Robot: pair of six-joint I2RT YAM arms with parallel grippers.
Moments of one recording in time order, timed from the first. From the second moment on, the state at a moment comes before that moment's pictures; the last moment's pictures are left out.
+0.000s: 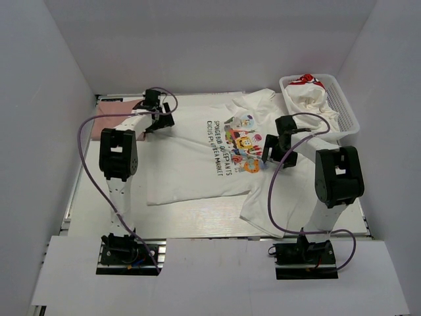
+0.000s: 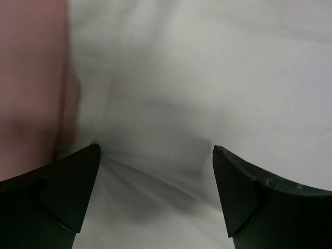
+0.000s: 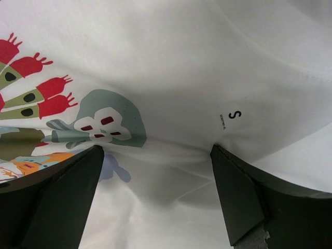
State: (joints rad) left arm -0.15 2.27 1.78 -0.44 -0.15 -0.37; right arm 0.20 1.81 1.14 -0.54 0.07 0.37
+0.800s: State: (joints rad) left arm -0.08 2.27 1.89 -0.42 0.20 -0.27; right arm 0.22 1.69 1.15 -0.54 0.01 0.28
